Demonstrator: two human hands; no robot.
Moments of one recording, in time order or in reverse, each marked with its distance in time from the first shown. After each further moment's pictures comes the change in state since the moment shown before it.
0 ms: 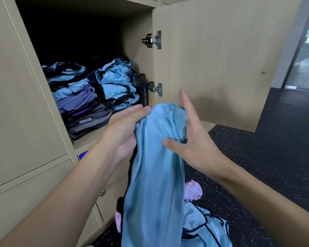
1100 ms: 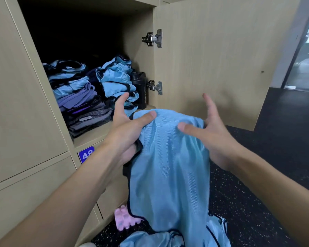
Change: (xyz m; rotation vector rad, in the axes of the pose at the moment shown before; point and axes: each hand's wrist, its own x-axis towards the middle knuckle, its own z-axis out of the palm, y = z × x) left_hand -0.014 -0.010 0.004 0.134 -0.020 0.098; right_hand 0.002 0.001 -0.031 0.247 0.161 0.309
